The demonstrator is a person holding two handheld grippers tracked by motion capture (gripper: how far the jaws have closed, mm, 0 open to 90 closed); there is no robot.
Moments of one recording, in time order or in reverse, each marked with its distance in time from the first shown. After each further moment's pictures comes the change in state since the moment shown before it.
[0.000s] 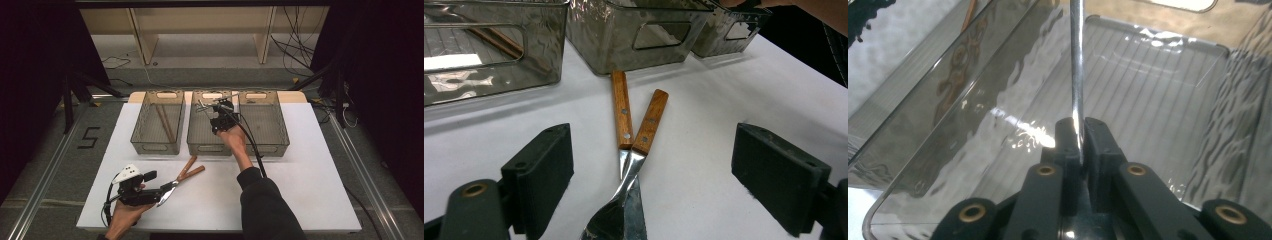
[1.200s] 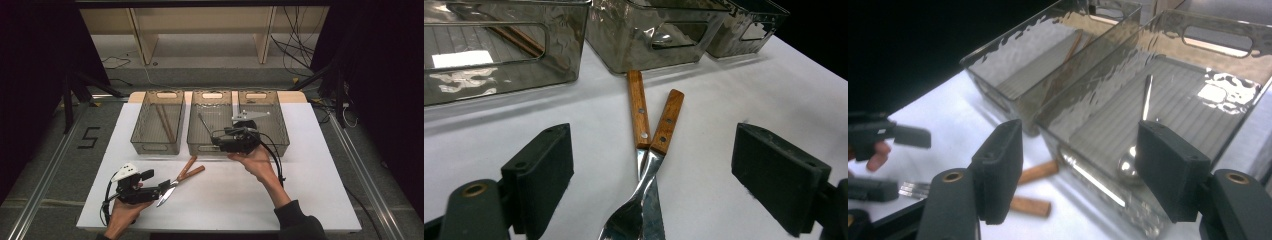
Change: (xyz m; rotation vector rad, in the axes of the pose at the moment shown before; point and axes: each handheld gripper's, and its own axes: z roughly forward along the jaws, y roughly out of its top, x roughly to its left) left arm 0.007 0.001 0.000 0.006 0.033 -0.012; right arm 0.009 -0.063 -0.109 -0.210 0.248 -0.164
